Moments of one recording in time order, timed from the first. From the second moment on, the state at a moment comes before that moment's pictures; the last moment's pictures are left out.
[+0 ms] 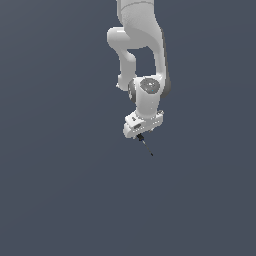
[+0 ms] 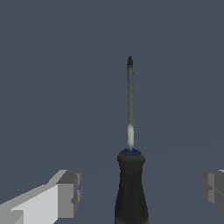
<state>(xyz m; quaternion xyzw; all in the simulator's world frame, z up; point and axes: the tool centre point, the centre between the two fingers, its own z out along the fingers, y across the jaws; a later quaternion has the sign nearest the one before) -0.089 0.075 0.066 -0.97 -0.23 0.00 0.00</state>
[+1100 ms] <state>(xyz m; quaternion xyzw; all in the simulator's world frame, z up) -0.091 0.075 0.015 -0.97 -0.23 0.00 0.00</state>
